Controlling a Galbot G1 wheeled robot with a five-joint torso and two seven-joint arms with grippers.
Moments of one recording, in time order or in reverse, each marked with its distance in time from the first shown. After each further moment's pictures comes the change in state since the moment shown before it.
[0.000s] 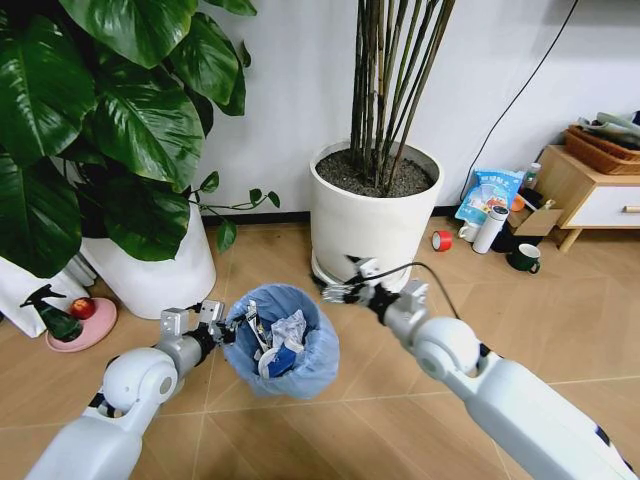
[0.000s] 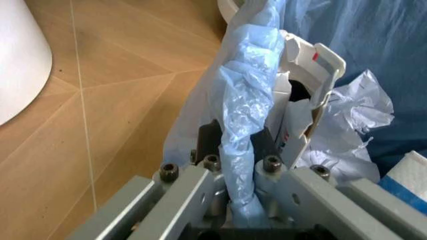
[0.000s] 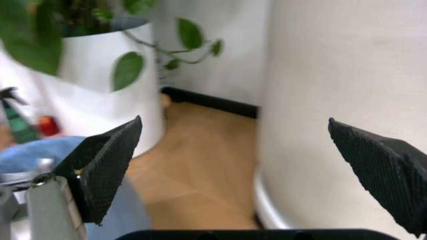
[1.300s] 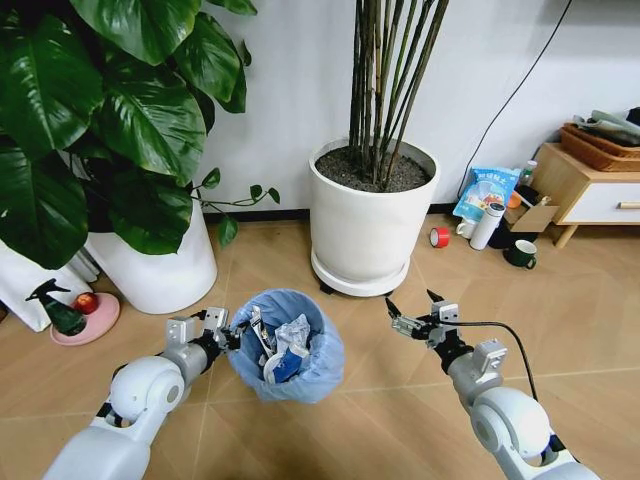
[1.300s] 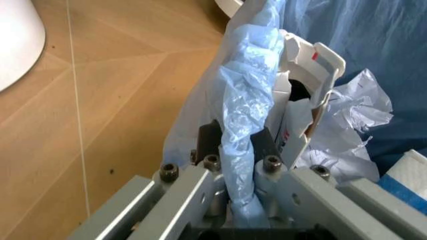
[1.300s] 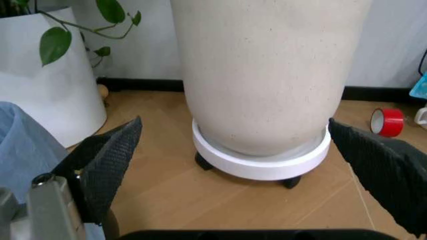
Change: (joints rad) left arm 0.030 -0.040 -0.002 -0.007 0.035 -0.004 0.002; right arm -0.459 0.195 0.383 0.102 -0.192 0.059 -0.056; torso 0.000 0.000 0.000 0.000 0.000
